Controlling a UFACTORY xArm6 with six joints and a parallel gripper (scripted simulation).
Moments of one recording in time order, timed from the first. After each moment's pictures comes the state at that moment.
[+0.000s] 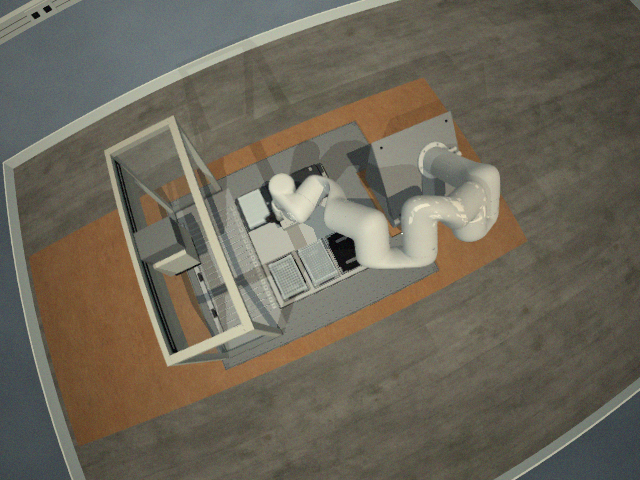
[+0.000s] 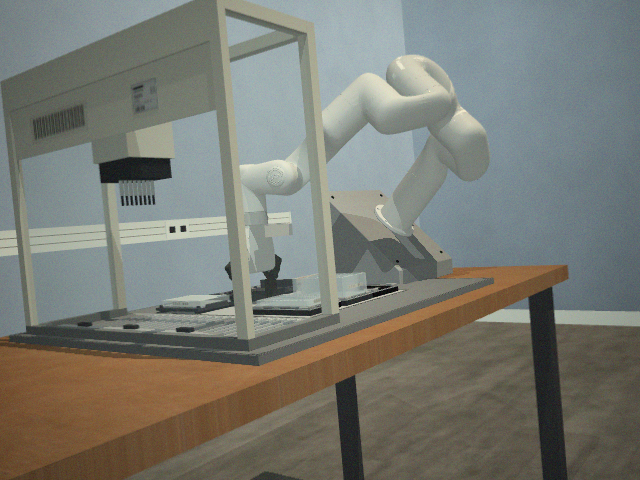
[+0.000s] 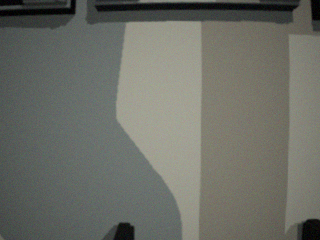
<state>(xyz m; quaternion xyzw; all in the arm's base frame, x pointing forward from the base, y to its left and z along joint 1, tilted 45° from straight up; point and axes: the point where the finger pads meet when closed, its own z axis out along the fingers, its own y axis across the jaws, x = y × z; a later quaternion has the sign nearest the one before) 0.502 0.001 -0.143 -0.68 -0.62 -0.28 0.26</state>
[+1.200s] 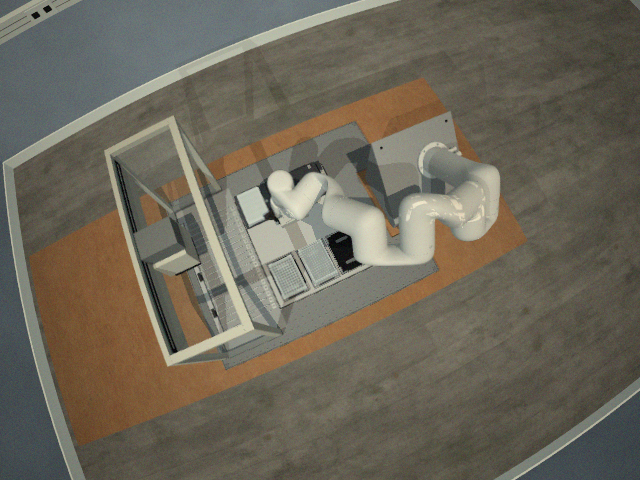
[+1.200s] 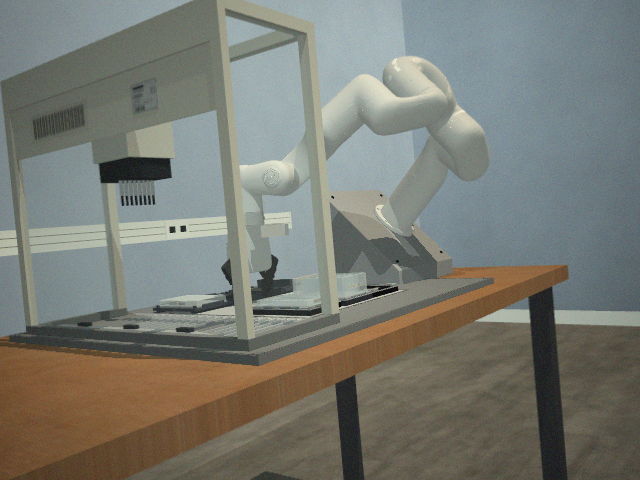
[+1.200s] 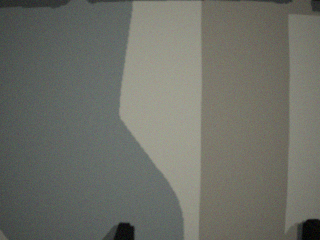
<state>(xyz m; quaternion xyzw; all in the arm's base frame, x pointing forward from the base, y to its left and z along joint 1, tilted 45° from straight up) 0.501 -0.007 -0.150 -0.68 -0.62 -0.28 0.26</state>
